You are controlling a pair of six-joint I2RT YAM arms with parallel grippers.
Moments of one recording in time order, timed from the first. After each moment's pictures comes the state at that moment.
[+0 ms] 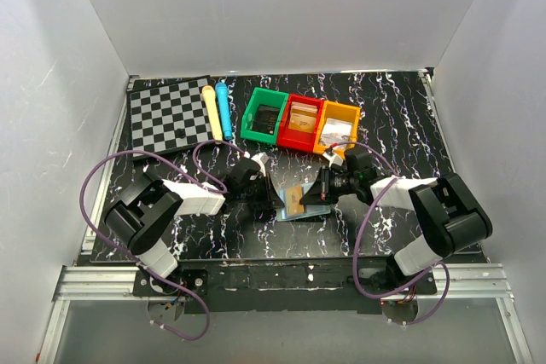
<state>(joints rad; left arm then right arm) -0.75 1.64 0.63 0.27 0.26 -0.84 0.44 1.54 0.53 0.25 -0.81 0.74</state>
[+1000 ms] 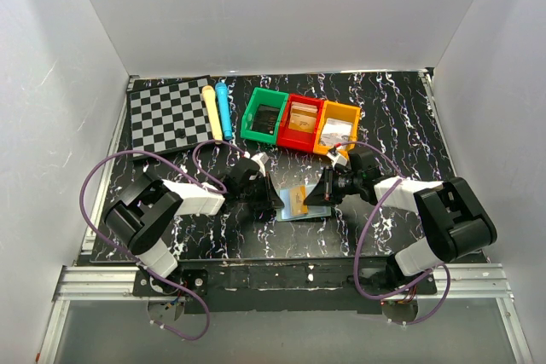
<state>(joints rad) -0.74 1.64 0.63 0.27 0.27 -0.83 0.40 1.50 0.53 0.16 -0.80 0.69</state>
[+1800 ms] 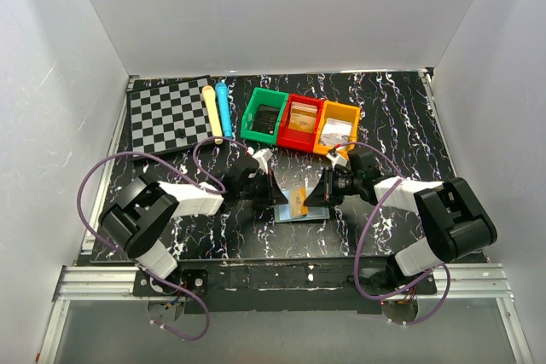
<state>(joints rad) -0.74 1.59 0.63 0.32 0.33 -0.80 0.40 1.49 0.53 0.14 -0.80 0.68</state>
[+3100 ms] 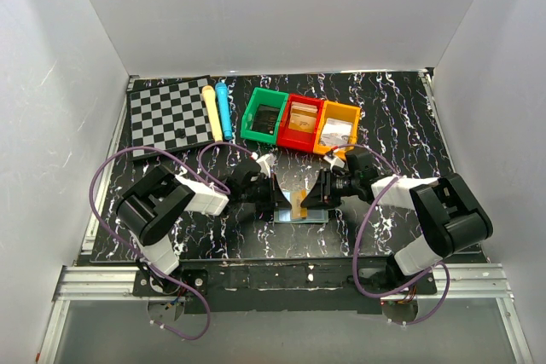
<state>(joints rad) -0.74 1.73 0.61 0.47 0.41 -0.83 0.42 1.53 0.53 0.15 -0.82 0.71</state>
